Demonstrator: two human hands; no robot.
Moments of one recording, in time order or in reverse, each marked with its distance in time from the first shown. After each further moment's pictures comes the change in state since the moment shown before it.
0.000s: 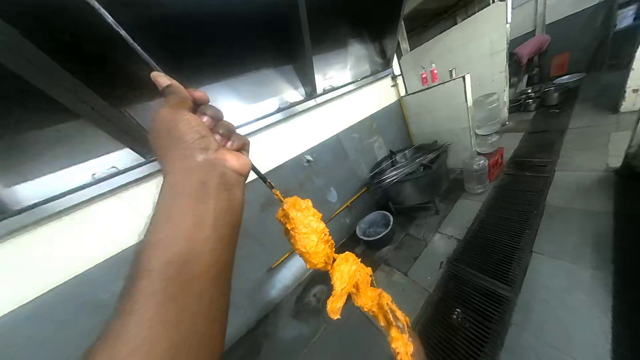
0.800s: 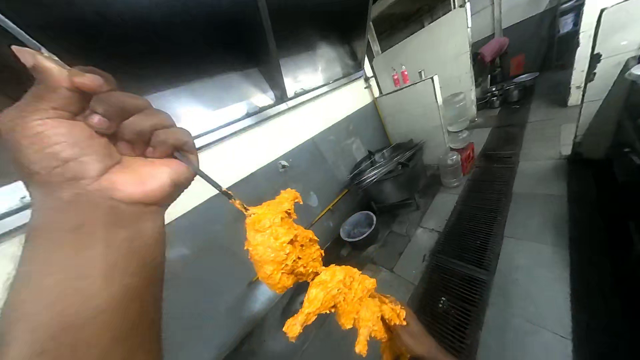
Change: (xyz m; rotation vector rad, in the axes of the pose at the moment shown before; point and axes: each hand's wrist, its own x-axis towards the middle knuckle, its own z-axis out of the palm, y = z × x) left_hand 0.007 0.016 -0.021 -0.421 -0.453 -0.111; right_hand 0.018 0.041 -0.052 0.229 -0.058 0.210
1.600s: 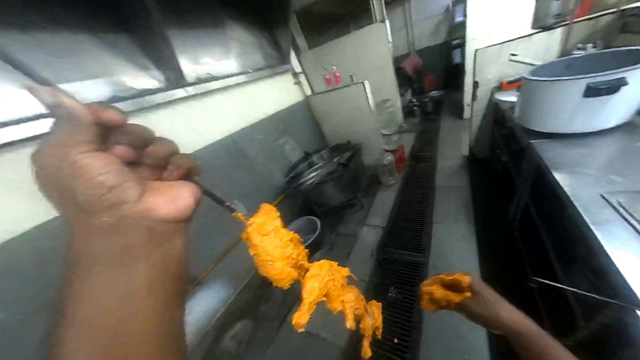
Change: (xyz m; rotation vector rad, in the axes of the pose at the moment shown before) left_hand -0.020 -0.099 -0.012 0.055 0.021 -0.054; right_hand -0.096 -0.115 -0.136 -0.261 0.090 0.121
